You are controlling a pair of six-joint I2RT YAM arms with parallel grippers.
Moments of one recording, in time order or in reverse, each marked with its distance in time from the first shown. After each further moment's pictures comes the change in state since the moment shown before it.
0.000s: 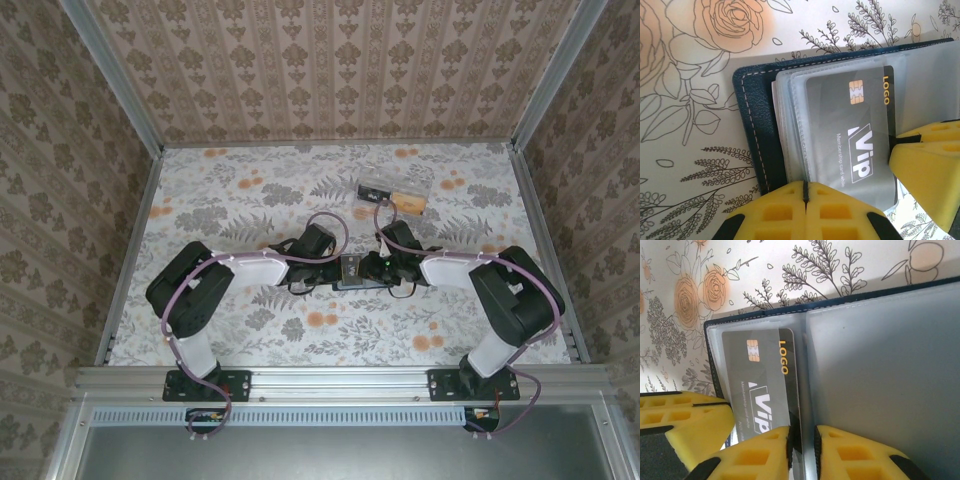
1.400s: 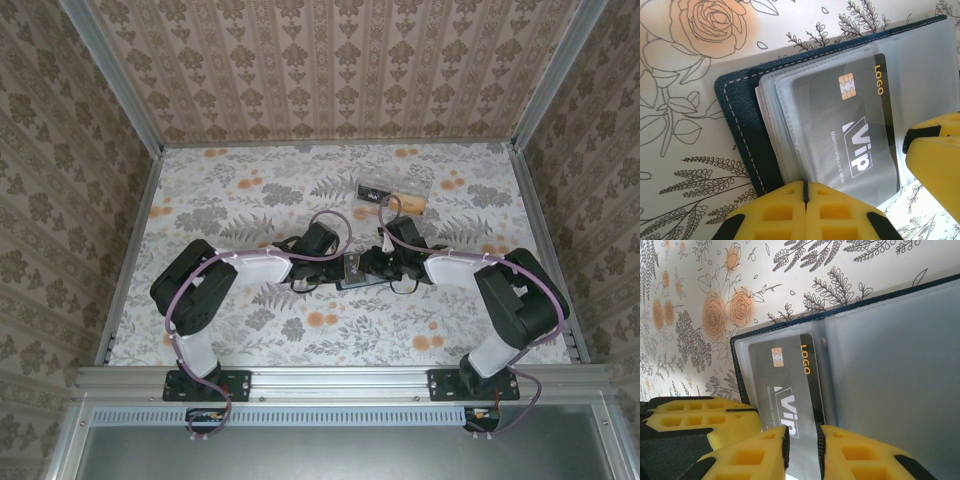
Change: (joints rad) left arm -0.006 0.026 0.039 -0.027 0.011 0.000; right arm -0.032 -0.028 -0.002 0.026 -0.032 -0.014
